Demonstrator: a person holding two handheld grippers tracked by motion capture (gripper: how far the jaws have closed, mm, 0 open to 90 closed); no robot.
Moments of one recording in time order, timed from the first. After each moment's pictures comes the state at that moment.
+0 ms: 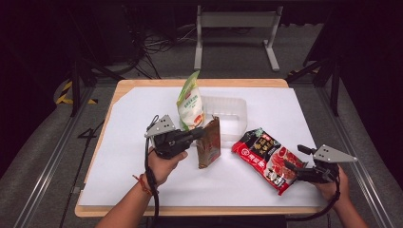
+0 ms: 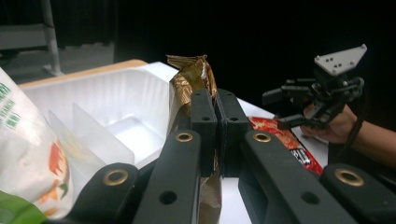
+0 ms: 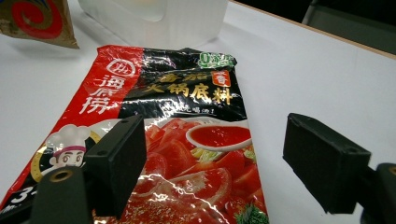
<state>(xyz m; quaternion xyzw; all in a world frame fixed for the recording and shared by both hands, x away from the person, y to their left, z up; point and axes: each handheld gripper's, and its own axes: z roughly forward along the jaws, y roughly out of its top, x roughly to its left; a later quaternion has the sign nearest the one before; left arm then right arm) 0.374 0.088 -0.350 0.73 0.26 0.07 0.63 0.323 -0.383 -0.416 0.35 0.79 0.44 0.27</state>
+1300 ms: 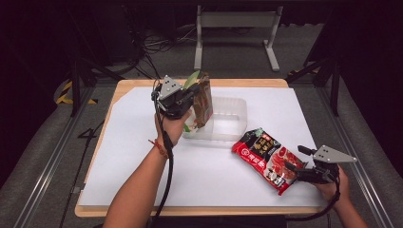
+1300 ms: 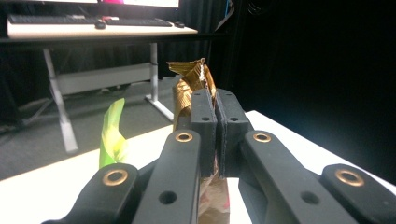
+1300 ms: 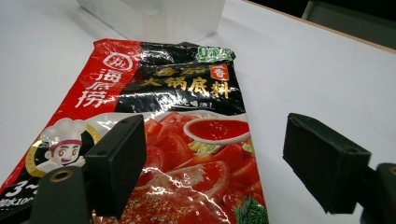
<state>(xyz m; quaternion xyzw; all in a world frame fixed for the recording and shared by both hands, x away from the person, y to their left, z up) 0.448 0.063 -0.301 0.68 0.35 0.24 0.60 0.323 -0.384 -0.418 0.35 0.79 0.43 0.27</state>
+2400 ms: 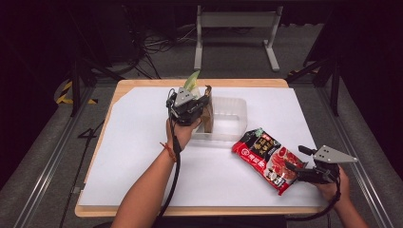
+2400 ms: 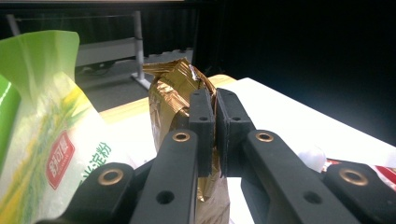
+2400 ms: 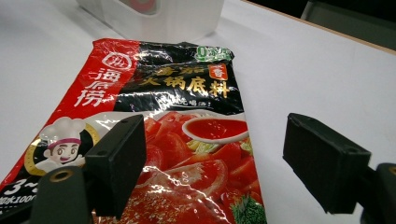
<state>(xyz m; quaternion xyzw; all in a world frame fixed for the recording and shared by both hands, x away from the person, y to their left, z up) 0.464 0.041 -0.352 0.72 0.33 0.20 0.58 0.323 -0.385 -0.418 0.35 0.79 0.43 0.27</state>
